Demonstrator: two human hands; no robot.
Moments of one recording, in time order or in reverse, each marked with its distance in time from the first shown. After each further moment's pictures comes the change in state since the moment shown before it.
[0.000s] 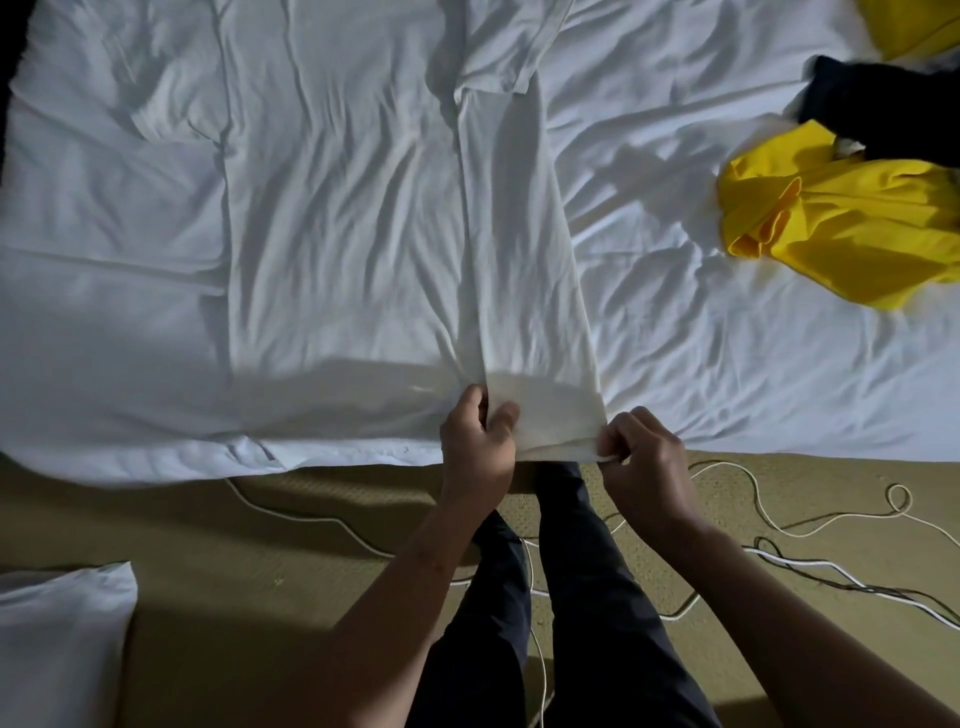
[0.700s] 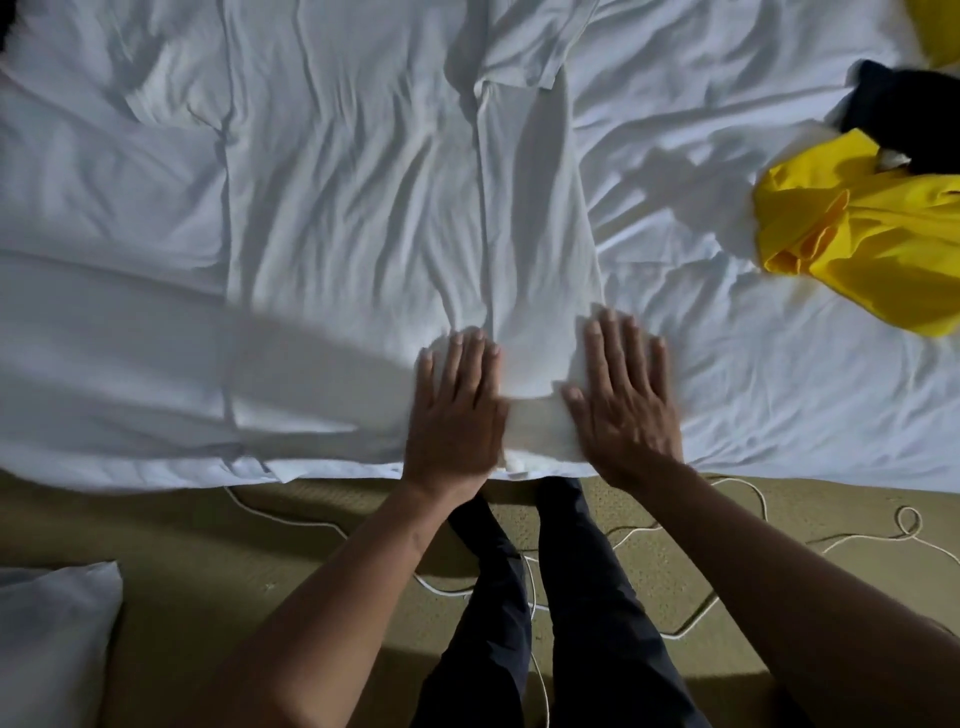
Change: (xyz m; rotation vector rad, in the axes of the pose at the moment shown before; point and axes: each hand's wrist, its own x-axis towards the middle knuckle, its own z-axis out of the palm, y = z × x) left_hand 0.060 -0.042 -0.027 1.077 0.049 0.780; right_hand 0.081 0.007 0.038 -0.673 -0.136 -0.165
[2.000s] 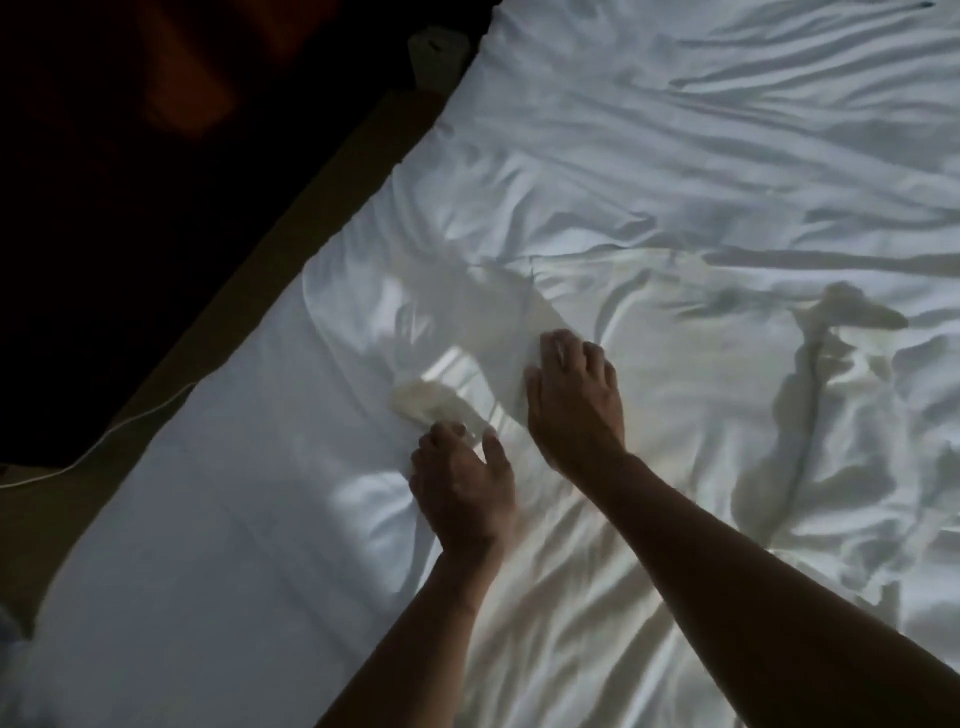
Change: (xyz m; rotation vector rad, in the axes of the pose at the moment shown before) left_hand 0.262 -0.295 -0.038 -0.320 0.467 -1.257; right_hand 0.488 -0.284 -0.052 0.089 0.176 -0.406
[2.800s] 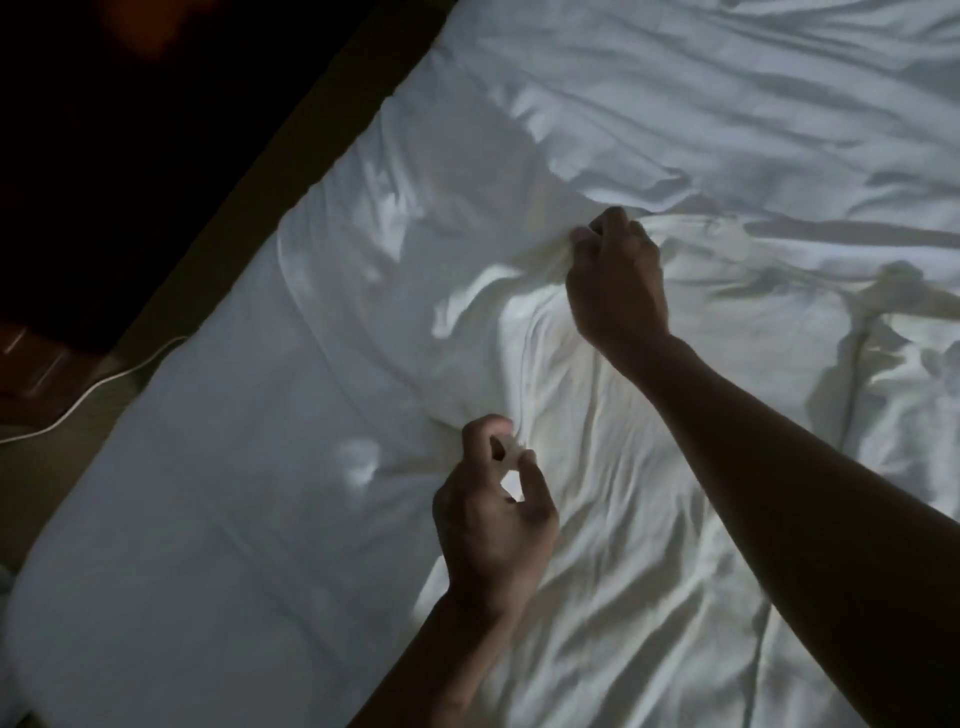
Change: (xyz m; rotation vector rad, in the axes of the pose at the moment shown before) left_hand -0.026 0.021 -0.034 -0.365 -0.012 0.237; right_hand 0.104 0.010 -0.036 0.434 0.113 0.264
